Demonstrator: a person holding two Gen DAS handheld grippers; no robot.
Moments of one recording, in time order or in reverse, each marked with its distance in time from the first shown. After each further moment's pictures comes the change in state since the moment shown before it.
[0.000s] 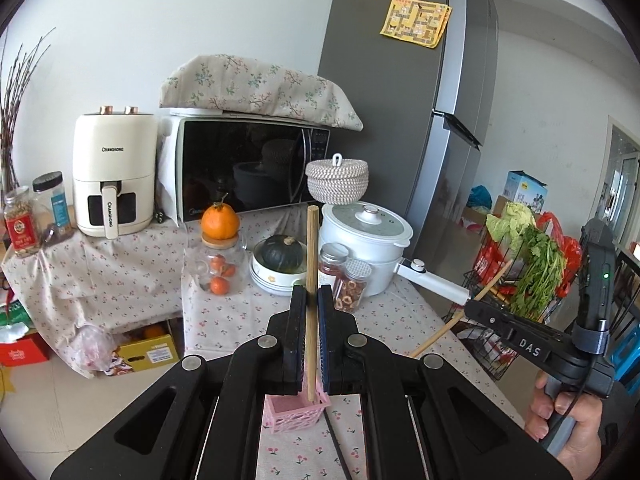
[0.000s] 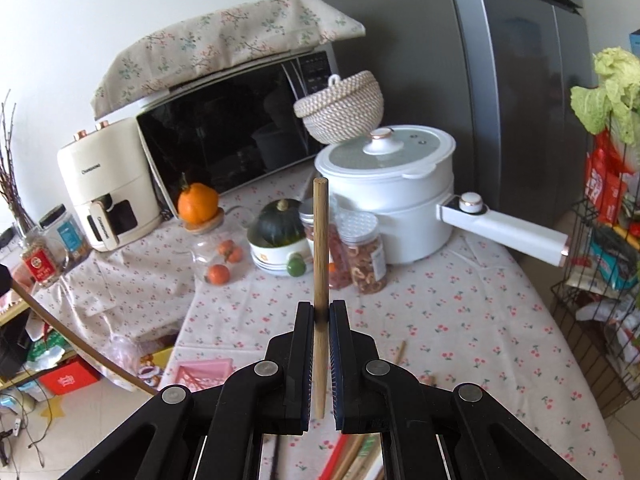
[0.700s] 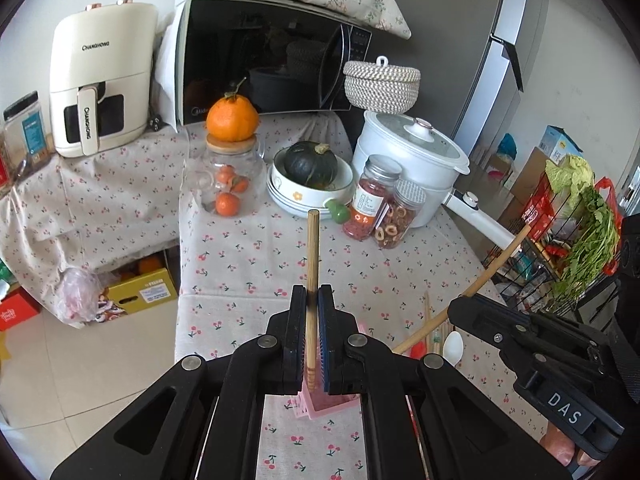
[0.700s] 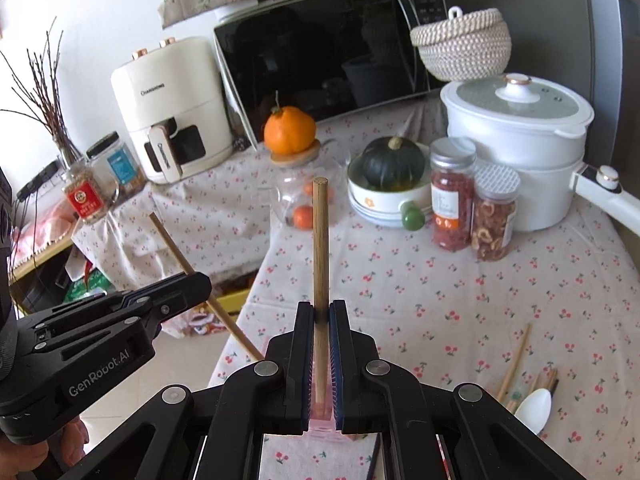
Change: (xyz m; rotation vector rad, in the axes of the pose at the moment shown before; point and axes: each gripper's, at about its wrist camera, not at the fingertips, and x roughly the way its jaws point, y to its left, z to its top) left arm 0.129 0.049 -0.037 -0.063 0.313 0.028; right arm 0.091 0.085 -0.017 -0.105 0.207 0.156
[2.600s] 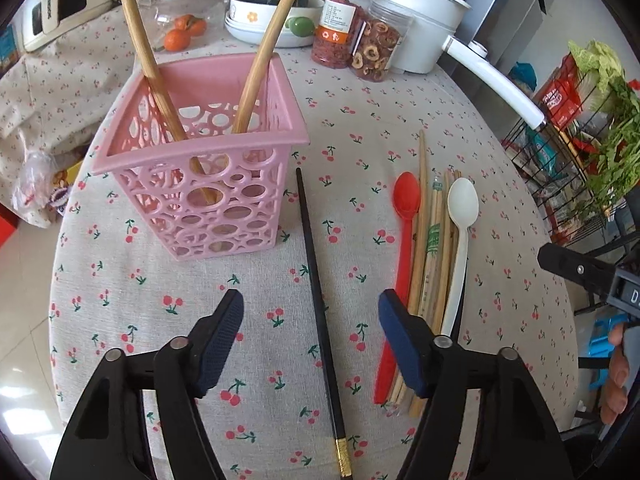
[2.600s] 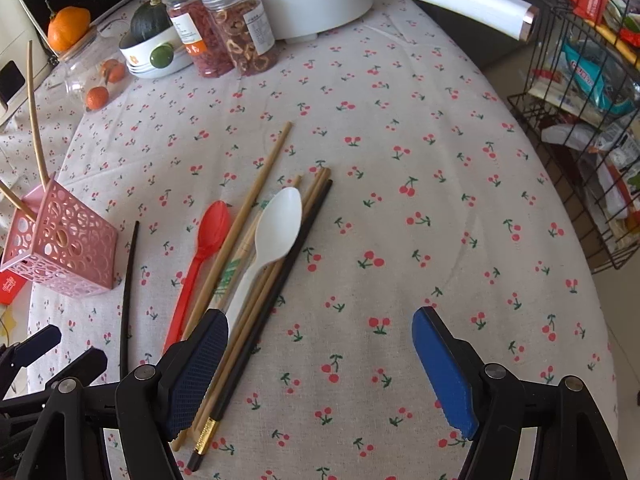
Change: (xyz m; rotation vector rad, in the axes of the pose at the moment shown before) left arm 0.094 -0.075 -0.143 -0.036 0.333 0.034; right arm -0.016 -0.174 -0.104 0.233 0.358 -0.302
